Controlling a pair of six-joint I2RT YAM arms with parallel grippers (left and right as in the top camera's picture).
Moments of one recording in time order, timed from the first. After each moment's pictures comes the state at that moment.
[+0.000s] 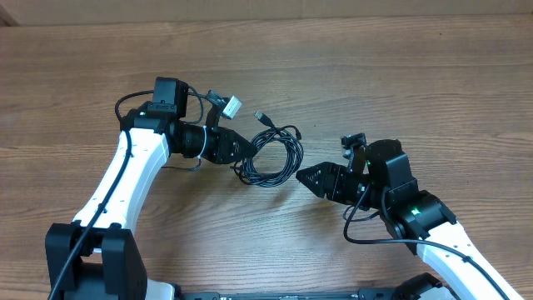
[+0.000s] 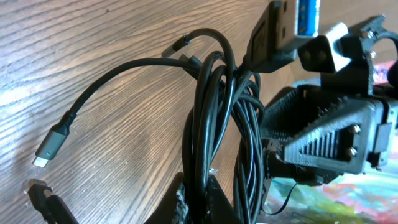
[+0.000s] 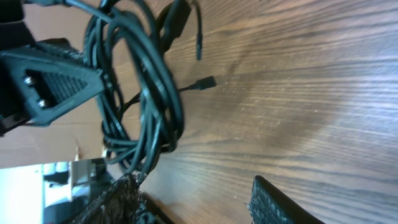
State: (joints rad) left arm -0.11 1.62 1.18 -0.87 1.01 0.21; right arm 0.42 1.07 0.63 -0.28 -0.55 0.80
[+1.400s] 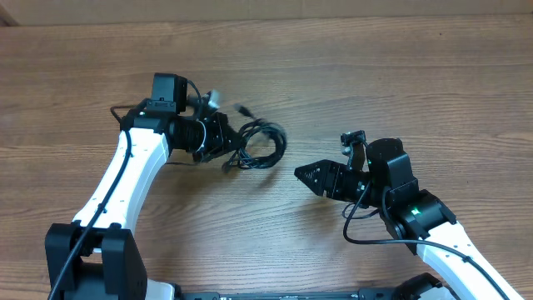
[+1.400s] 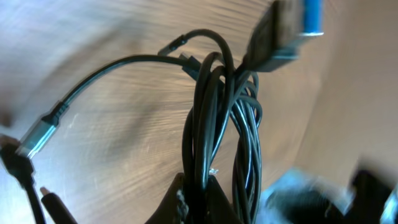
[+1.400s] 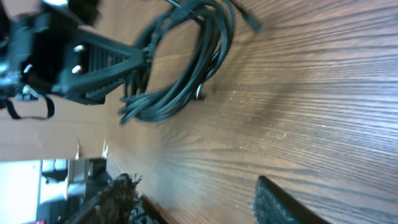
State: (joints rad) left arm -0.11 1.62 1.18 -0.79 0.72 -0.60; right arm 0.42 1.07 0.63 -0.24 -0.58 0.78
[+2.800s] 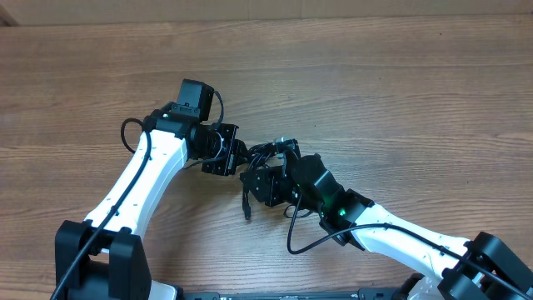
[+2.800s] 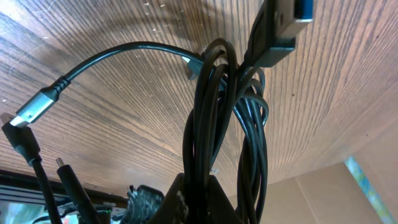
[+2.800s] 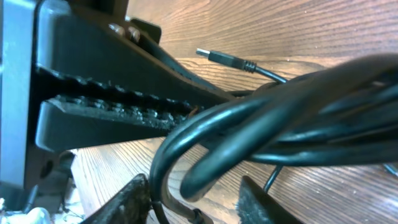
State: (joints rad) left arm -0.23 1.62 1.18 -0.86 0.55 -1.60; right arm 0.80 1.48 0.63 0.37 -0.24 0.78
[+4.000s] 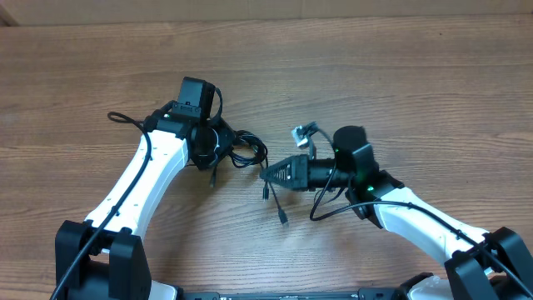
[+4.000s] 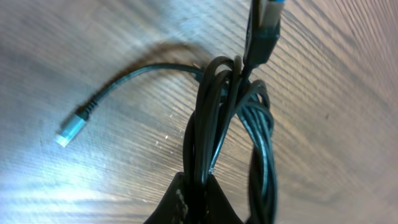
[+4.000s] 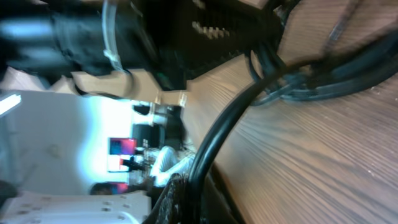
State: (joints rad) left arm -0.24 1.62 1.18 -0.80 0.22 -0.90; right arm 0.48 1.48 0.63 0.47 -0.96 1.02
